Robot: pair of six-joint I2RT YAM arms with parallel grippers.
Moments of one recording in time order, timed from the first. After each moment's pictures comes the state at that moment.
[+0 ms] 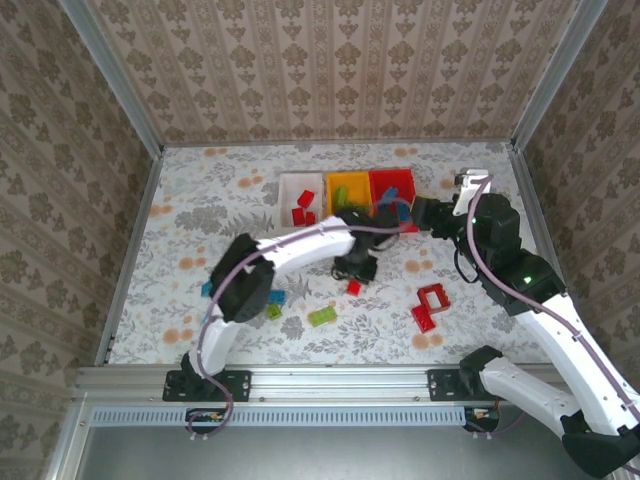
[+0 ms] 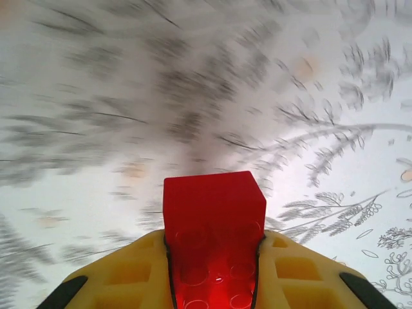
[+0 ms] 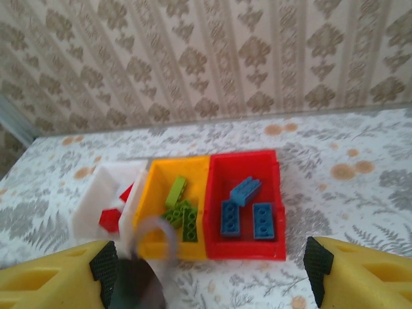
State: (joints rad) left arm -1.00 2.08 1.76 -1.13 0.01 -0.65; right arm 0.44 0.86 1.06 -0.55 0.22 0.32
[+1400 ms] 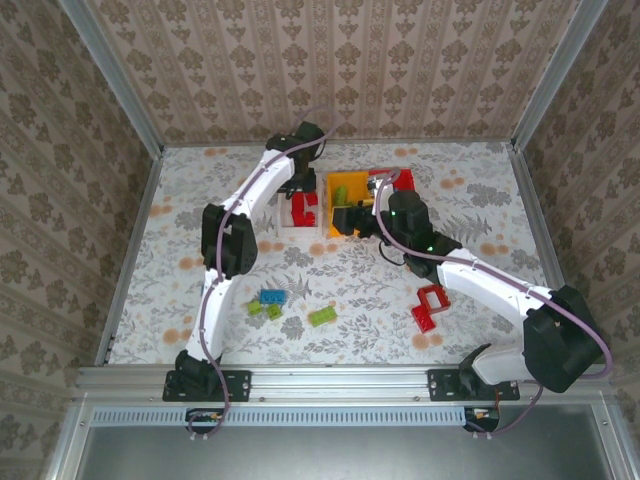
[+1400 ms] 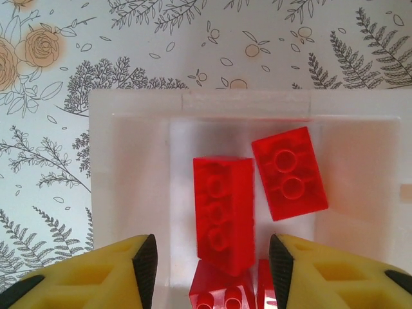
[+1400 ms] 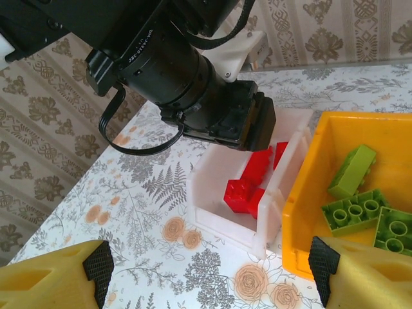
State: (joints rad) left arm -0.52 2.42 2.36 -1.19 -0.24 -0.42; right arm 0.57 1.35 0.87 0.18 -0.11 0.41
